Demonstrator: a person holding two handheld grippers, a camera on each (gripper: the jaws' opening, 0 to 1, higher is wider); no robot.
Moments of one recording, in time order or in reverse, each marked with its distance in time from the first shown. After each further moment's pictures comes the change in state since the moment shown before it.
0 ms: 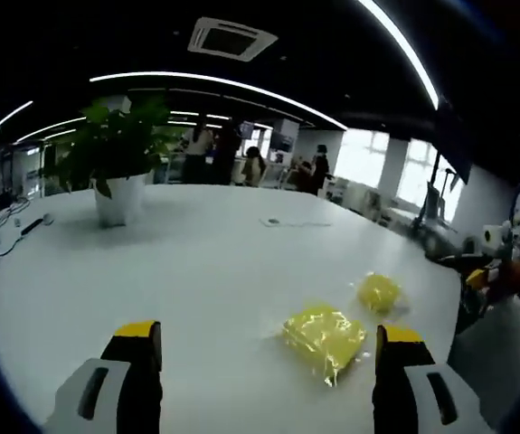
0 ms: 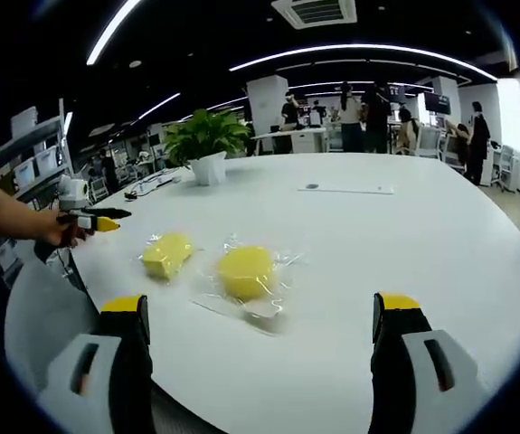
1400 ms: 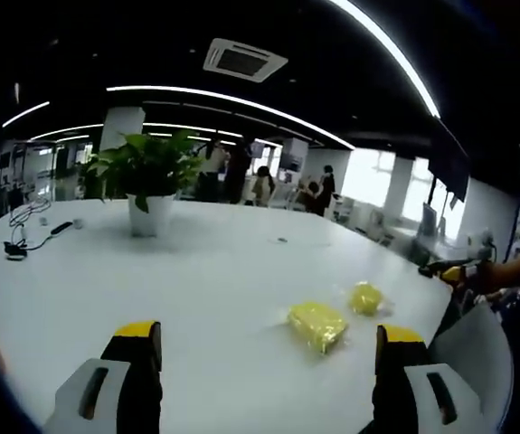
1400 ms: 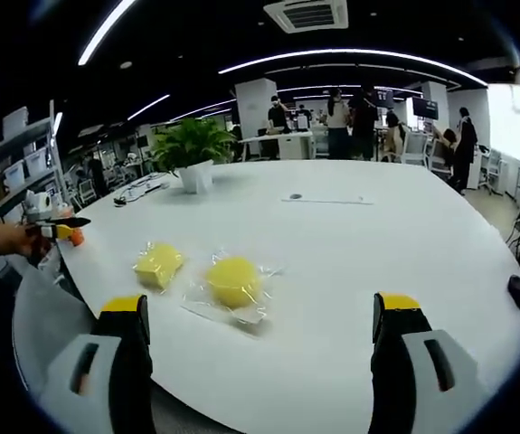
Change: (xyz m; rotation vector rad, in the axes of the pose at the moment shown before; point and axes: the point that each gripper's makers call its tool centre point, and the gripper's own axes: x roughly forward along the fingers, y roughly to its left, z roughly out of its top) left arm -0.088 0.012 0.017 -0.005 -0.090 0.027; right arm -0.031 -0.001 0.028 -0.016 -0.026 -0.068
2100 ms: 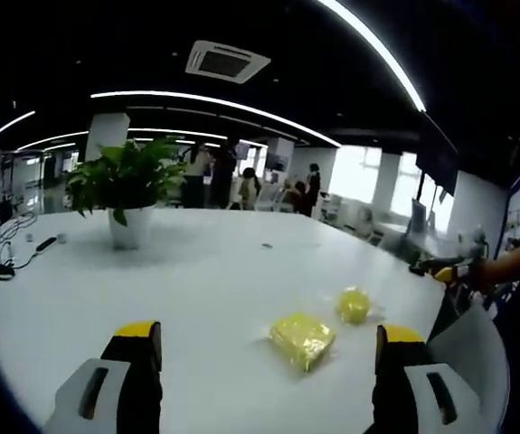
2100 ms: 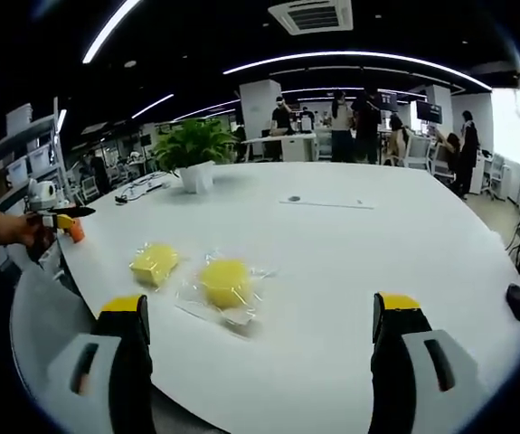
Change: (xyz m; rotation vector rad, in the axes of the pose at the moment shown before) left arm 0.022 -0.027 0.014 0.022 0.008 -0.046; right arm 0.001 -0.023 -0.004 -0.009 0.011 0.005
